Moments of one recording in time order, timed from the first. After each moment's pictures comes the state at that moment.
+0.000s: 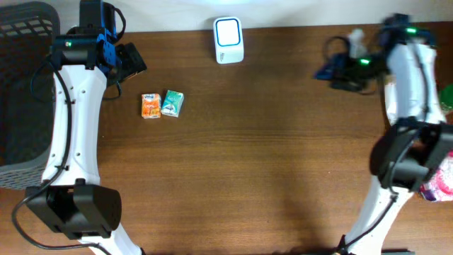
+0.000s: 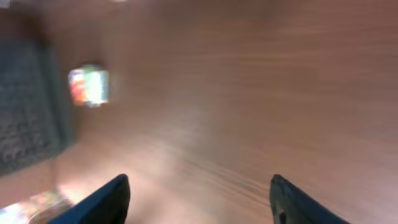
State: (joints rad) left arm -0.01 1.90 2.03 -1.25 -0.19 -0.49; right arm -0.18 2.22 2.10 -1.32 -0.72 -0.06
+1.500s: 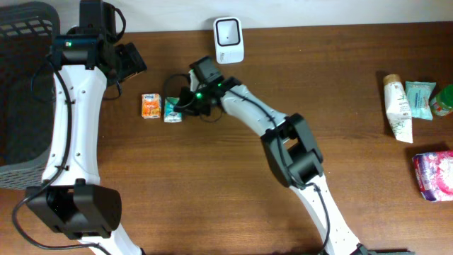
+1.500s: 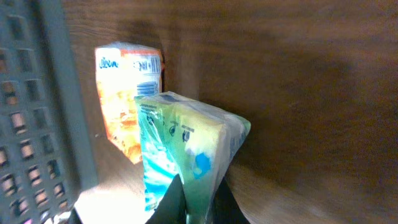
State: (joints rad) left arm -0.01 1.90 2.03 -1.25 -0.19 -0.49; right arm 0.56 2.57 2.10 -0.49 -0.64 0.72
